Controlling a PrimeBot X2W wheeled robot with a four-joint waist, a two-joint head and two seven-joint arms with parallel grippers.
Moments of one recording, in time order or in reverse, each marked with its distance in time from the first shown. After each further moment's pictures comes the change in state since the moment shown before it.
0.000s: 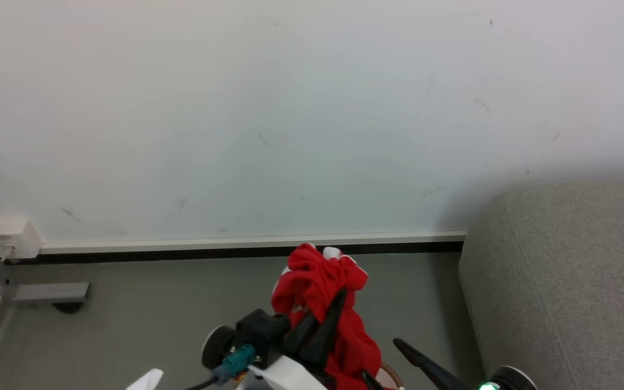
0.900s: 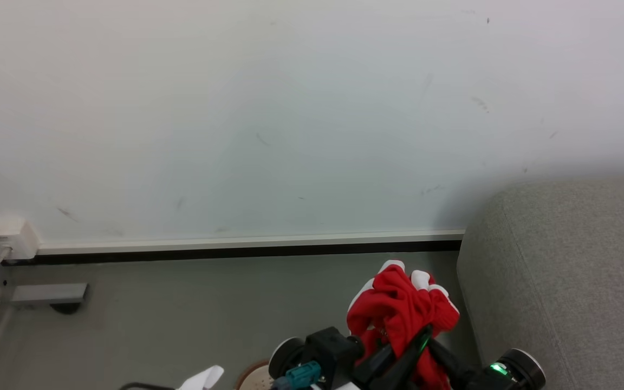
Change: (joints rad) left arm -0.024 -0.037 -0.208 -0.100 -0.085 -0.012 0.091; right arm -0.052 0.075 -0.076 0.104 -0.058 0.000 0.000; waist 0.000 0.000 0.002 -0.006
